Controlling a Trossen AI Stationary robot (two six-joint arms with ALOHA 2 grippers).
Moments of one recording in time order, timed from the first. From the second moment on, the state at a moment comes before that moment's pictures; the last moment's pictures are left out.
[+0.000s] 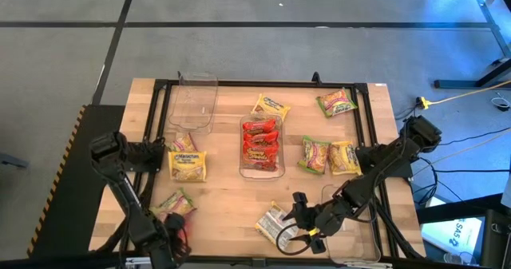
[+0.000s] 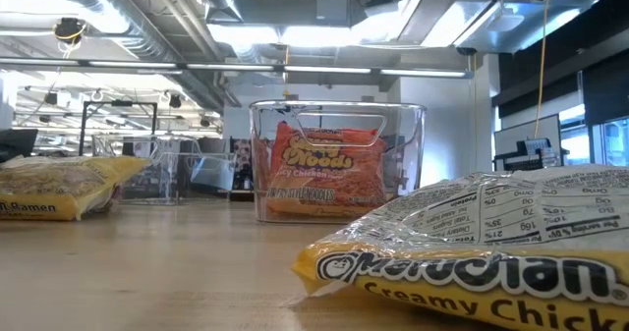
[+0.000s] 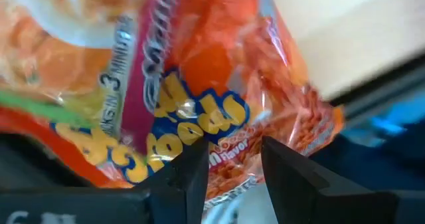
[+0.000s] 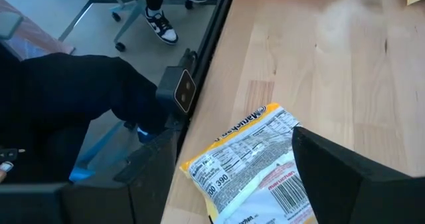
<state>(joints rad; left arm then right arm) -1.07 1.80 1.19 -0.76 0.02 -2.13 0.73 1.60 1.03 -0.07 0.22 0.42</state>
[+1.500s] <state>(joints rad) -0.83 1.92 1.27 -0.40 -0.56 -1.04 0.56 1.86 1.03 0.10 0.37 0.80</state>
